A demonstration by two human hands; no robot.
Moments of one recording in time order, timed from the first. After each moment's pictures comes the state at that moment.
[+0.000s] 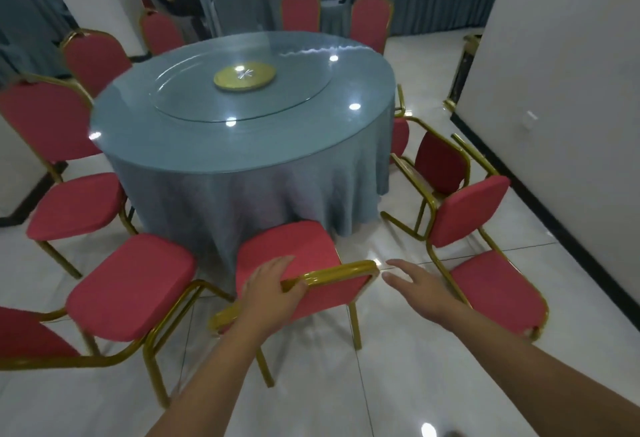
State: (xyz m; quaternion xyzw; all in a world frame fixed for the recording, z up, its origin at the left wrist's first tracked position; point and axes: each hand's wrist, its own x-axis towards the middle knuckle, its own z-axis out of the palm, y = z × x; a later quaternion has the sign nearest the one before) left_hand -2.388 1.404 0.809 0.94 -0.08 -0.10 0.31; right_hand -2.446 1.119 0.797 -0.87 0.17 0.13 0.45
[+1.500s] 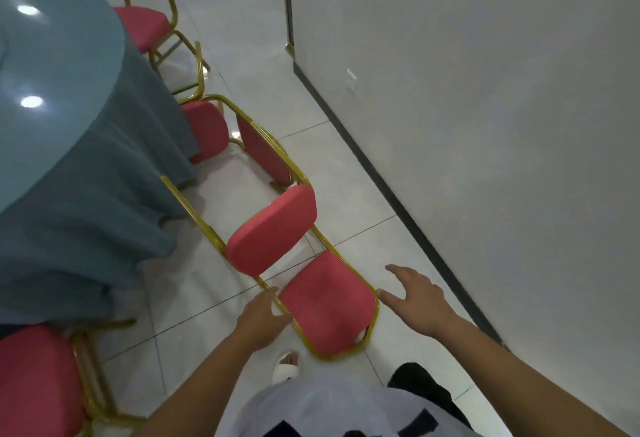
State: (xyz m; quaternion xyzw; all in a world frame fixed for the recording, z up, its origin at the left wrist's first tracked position) left_hand -2.229 0.632 0.662 0.88 -0.11 -0.41 0.22; right_hand -2.383 0.356 0.716 -0.90 0.29 0.19 0.27
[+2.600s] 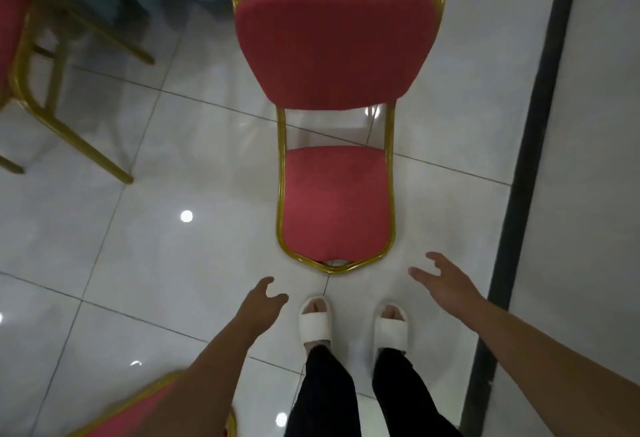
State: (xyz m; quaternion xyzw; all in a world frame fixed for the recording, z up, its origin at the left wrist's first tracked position) left_hand -2.457 0.488 0.298 0.70 0.42 -0.42 0.41; right_hand -2.355 0.161 0.319 -0.80 0.22 0.47 0.29
